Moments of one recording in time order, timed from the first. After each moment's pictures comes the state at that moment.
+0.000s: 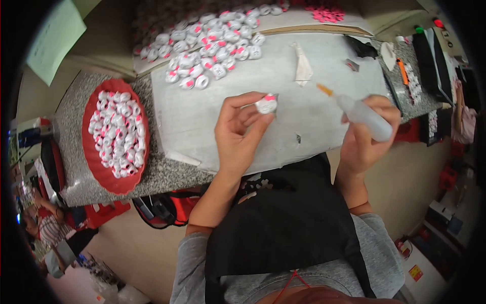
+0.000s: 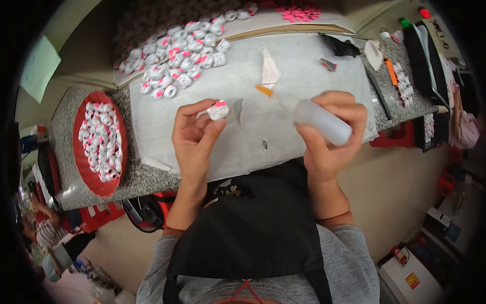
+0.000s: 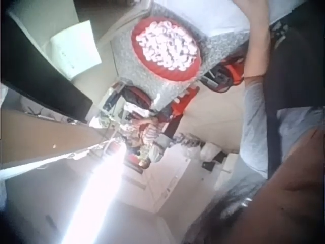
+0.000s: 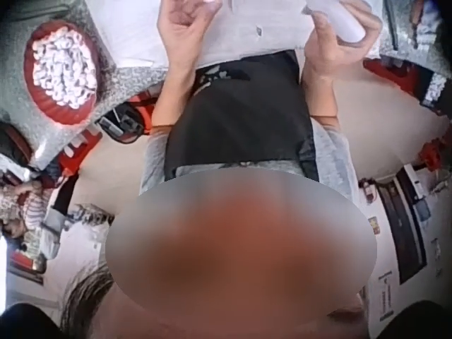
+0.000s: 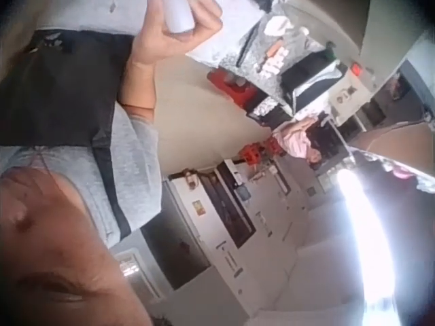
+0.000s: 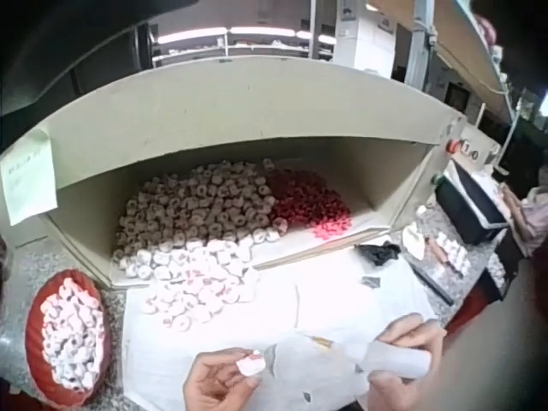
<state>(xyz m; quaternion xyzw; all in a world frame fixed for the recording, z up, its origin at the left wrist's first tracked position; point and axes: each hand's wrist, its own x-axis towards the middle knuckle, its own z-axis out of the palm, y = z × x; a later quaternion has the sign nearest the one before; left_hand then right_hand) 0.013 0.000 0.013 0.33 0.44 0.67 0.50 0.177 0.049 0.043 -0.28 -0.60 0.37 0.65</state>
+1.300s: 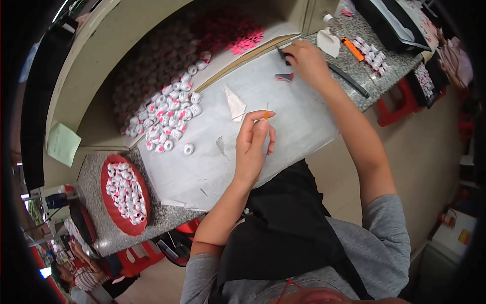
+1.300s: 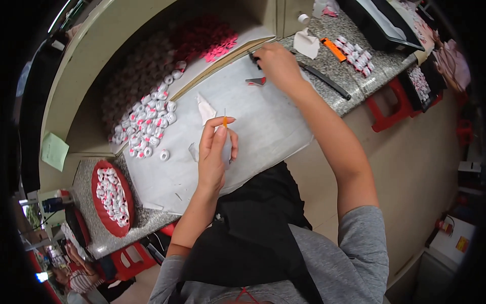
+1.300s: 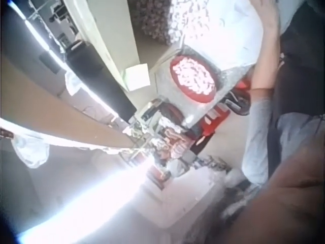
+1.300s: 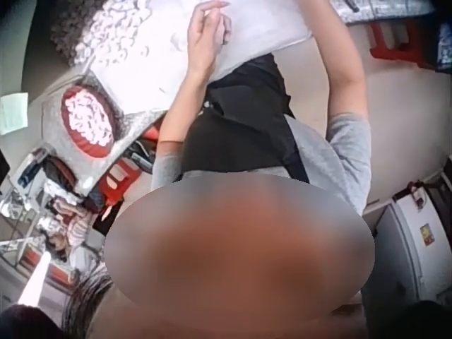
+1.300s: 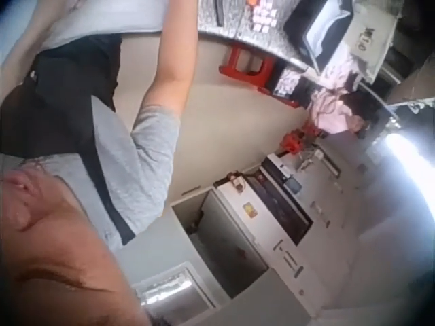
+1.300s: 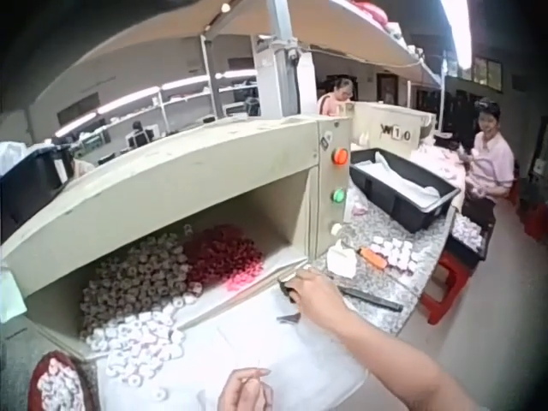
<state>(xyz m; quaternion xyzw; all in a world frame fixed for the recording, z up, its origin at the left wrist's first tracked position) 0.118 0.051 0.024 0.43 0.43 0.51 0.61 0.284 0.202 -0.001 -0.50 -0.83 -0.04 0.26</state>
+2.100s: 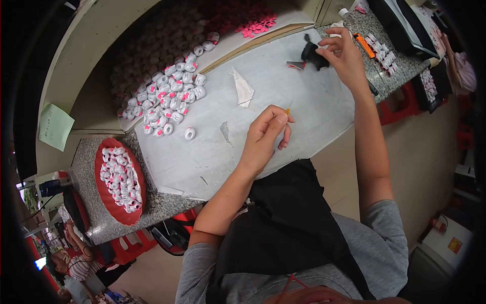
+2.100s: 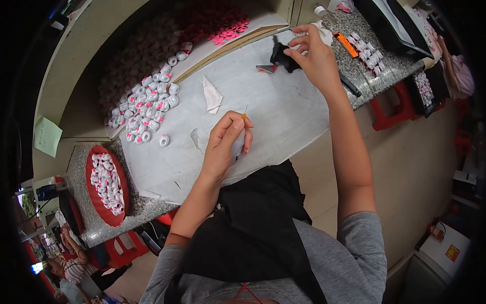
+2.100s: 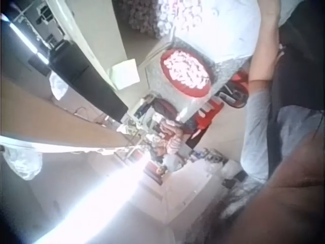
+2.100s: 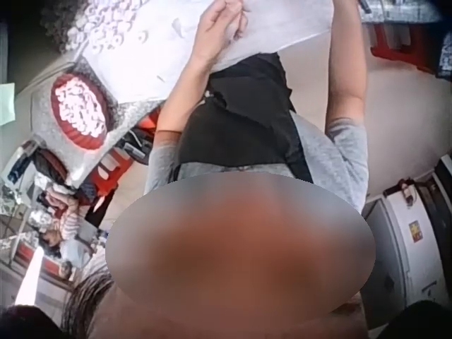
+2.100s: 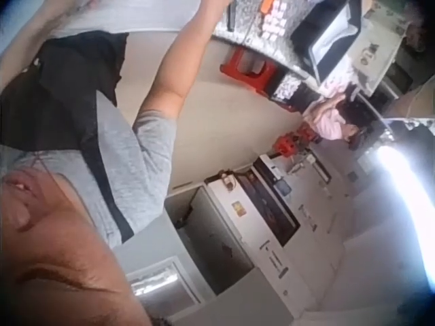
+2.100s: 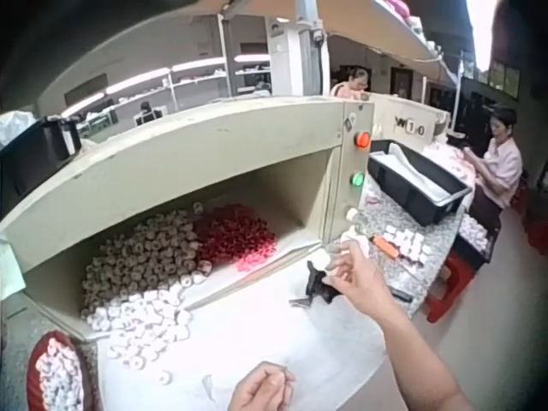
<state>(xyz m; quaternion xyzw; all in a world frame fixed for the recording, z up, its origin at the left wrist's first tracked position) 0.108 0.050 0.006 0.42 0.33 0.47 0.70 0.301 0.167 0.030 -0.51 -0.68 0.25 0.46</state>
